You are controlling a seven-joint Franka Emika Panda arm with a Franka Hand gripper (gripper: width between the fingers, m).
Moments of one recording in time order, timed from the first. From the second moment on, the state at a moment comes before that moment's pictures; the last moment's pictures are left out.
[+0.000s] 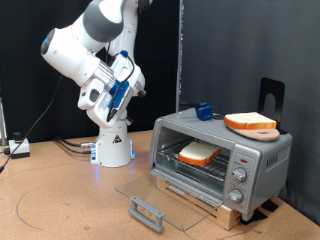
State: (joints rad) arm -0.80 -0.33 0.25 -2.48 0.82 1.52 -0.44
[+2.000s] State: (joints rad) arm -0.85 0.17 0.23 -2.22 0.46 1.45 -0.42
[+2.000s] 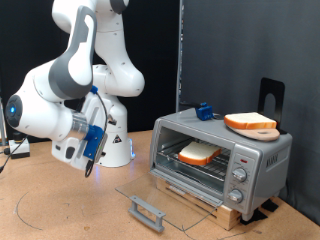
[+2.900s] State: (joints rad) arm -0.85 0.30 0.23 -2.27 0.47 1.71 -0.49
